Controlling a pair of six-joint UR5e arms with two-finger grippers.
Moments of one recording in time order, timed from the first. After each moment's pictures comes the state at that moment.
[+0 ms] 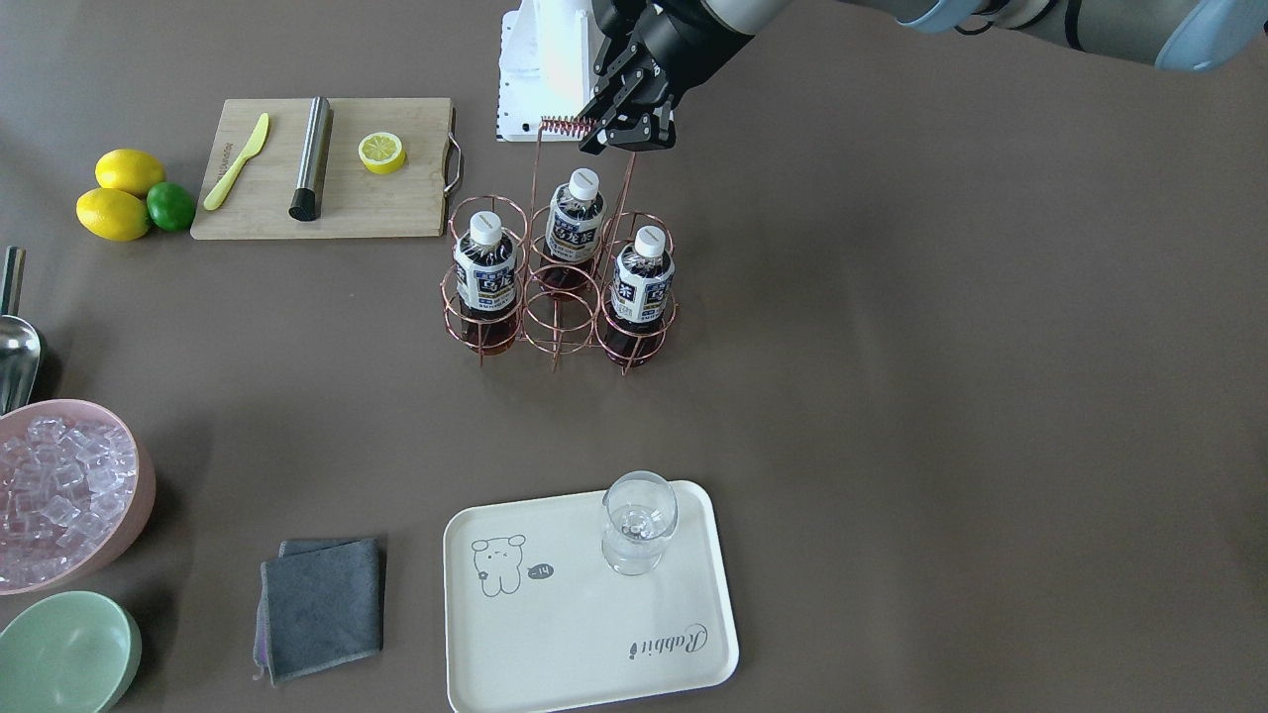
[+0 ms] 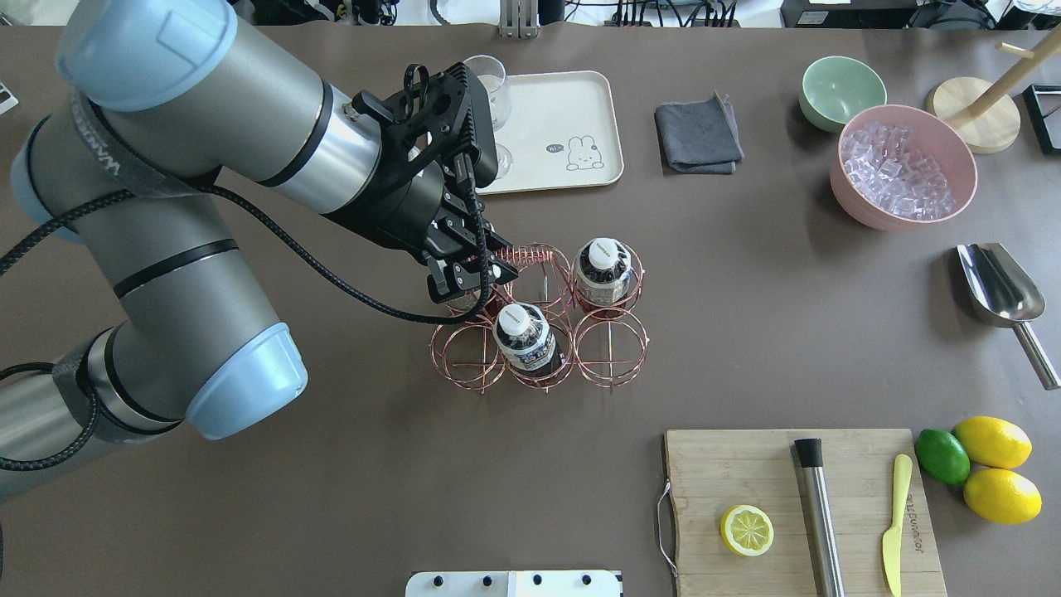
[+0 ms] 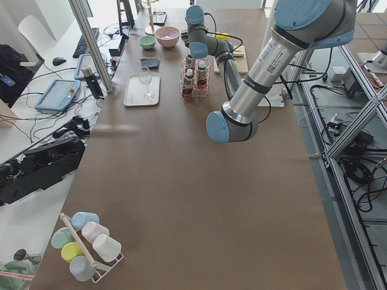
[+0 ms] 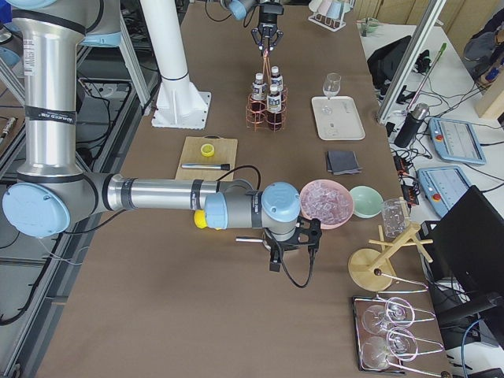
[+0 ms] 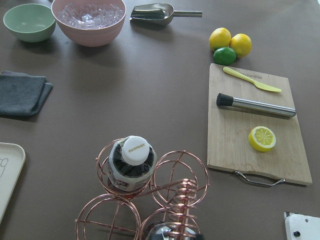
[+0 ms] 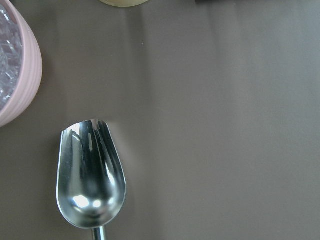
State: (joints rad) left arm -0.70 -2.28 -1.92 -1.86 -2.27 -0.04; right arm 1.58 -1.65 1.68 -1.51 2.41 0.20
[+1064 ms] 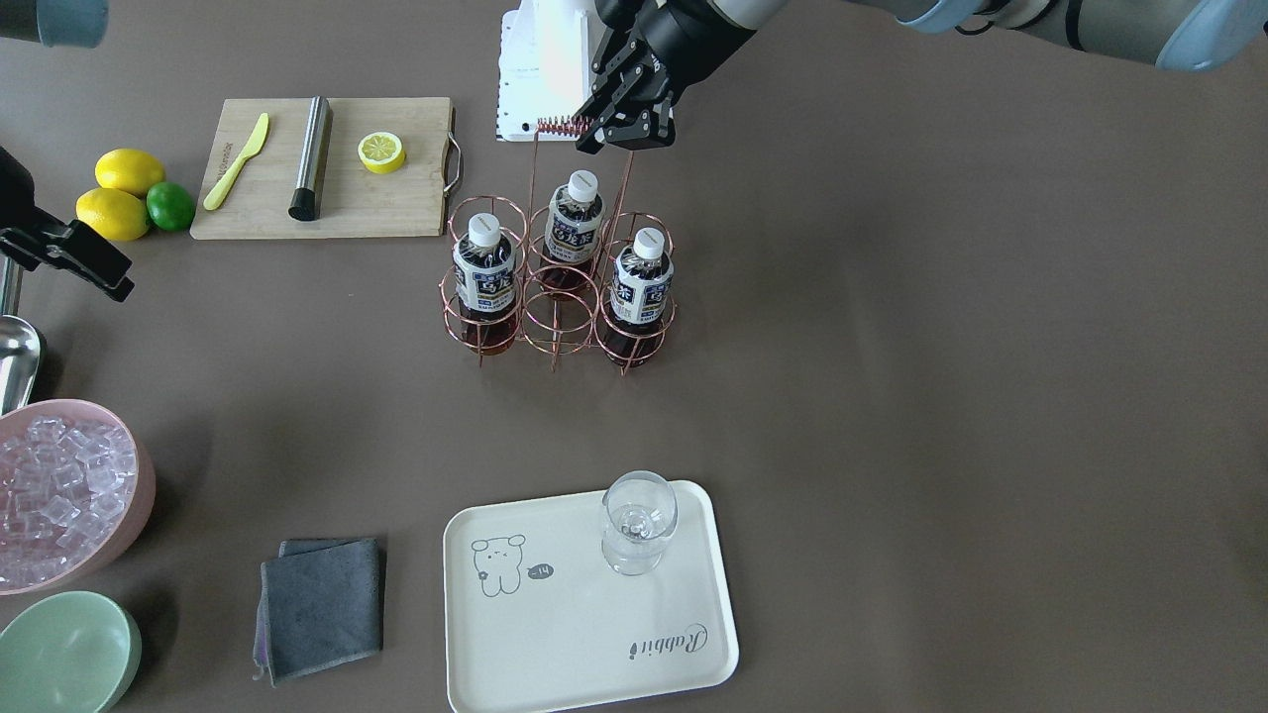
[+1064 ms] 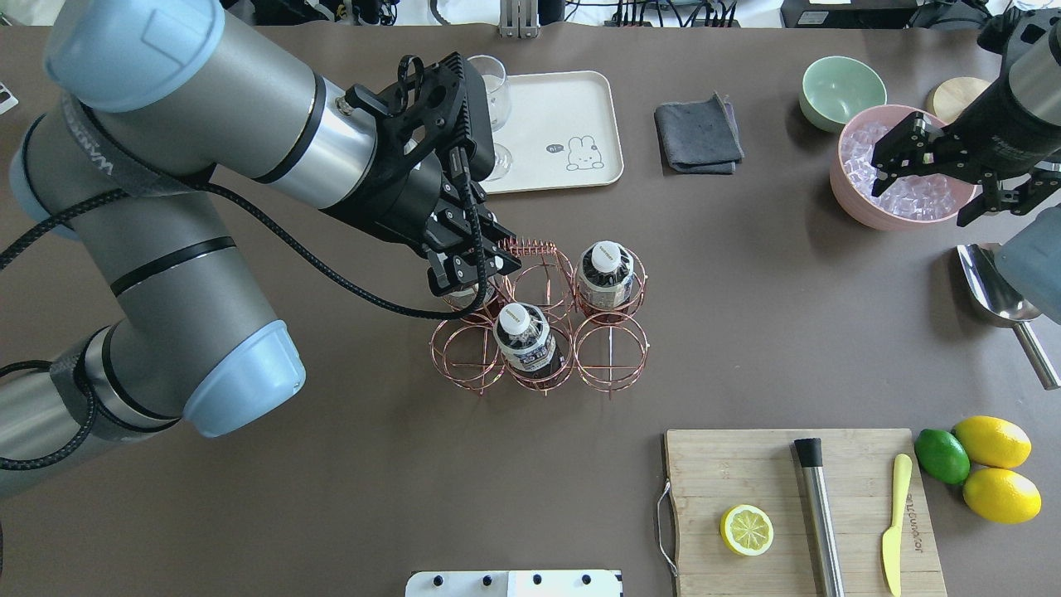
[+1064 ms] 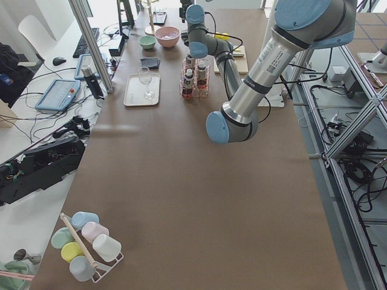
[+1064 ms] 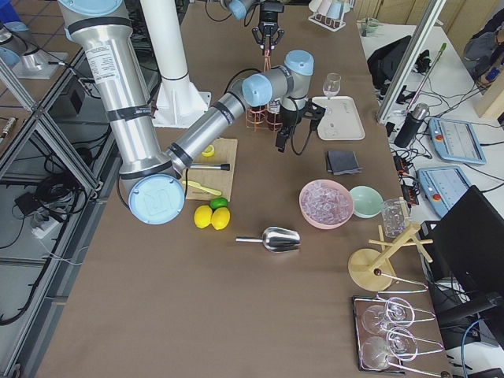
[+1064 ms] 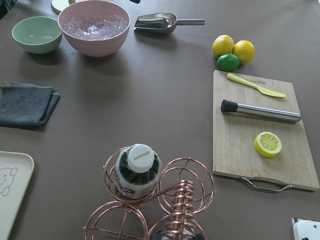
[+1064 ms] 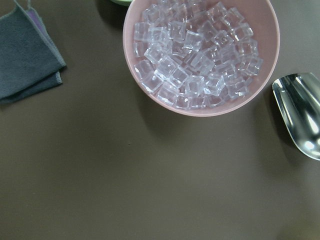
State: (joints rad) left arm -0.70 -2.28 -1.93 -1.89 -2.25 -0.04; right arm 1.10 -1.29 2.06 -1.93 2.25 1.02
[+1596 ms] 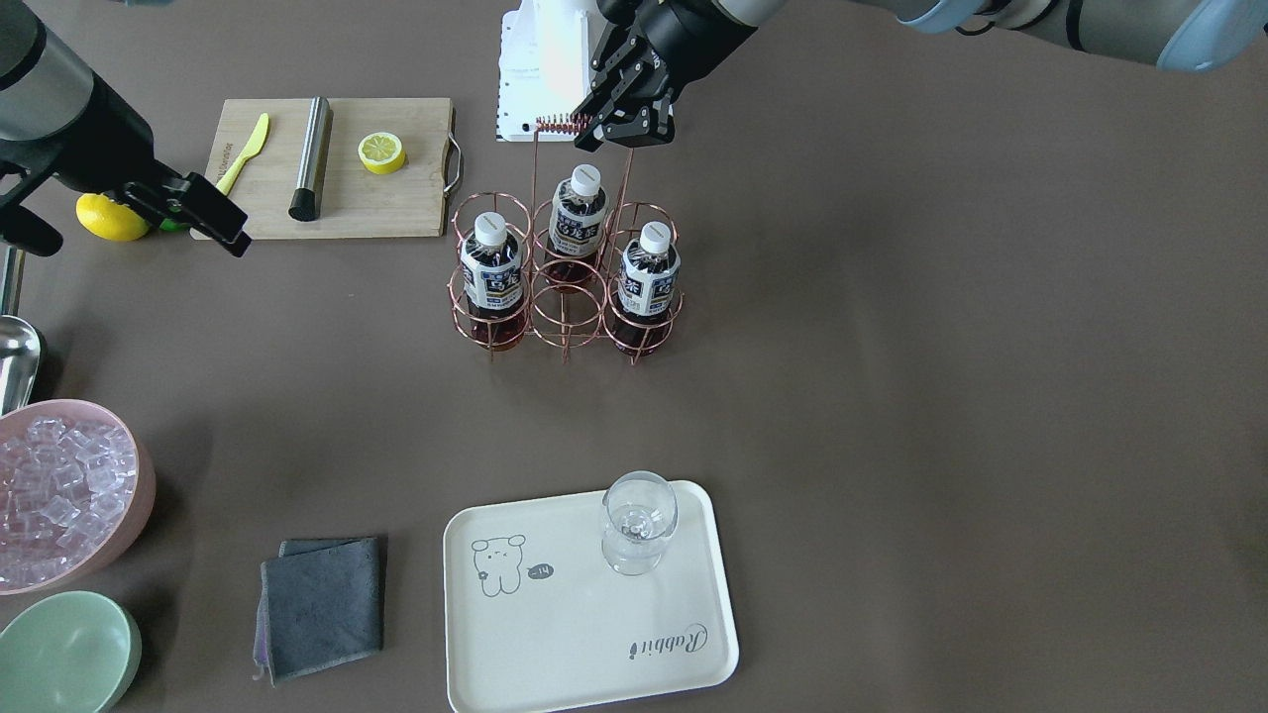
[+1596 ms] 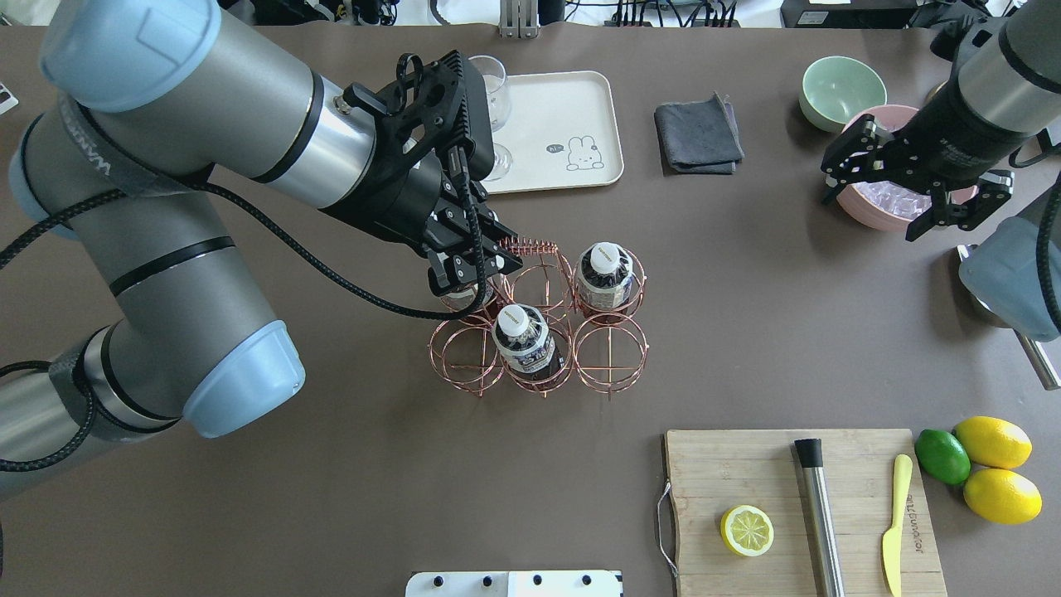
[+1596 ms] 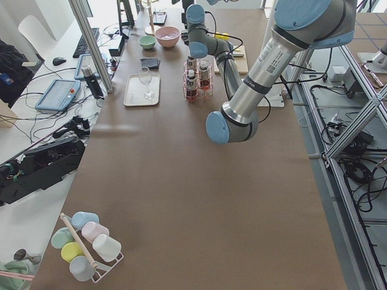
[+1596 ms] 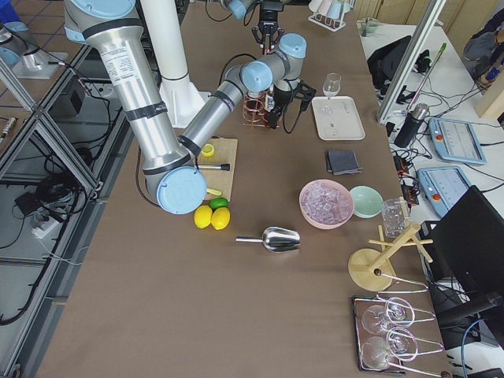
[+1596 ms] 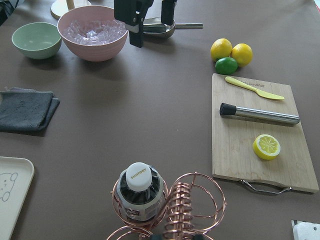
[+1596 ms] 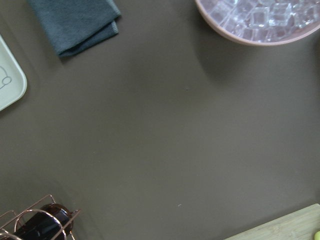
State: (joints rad) left arm -0.70 -2.28 -1.93 -1.90 -2.25 -0.04; right arm 0.99 -1.20 2.08 -1.91 2.31 1.21
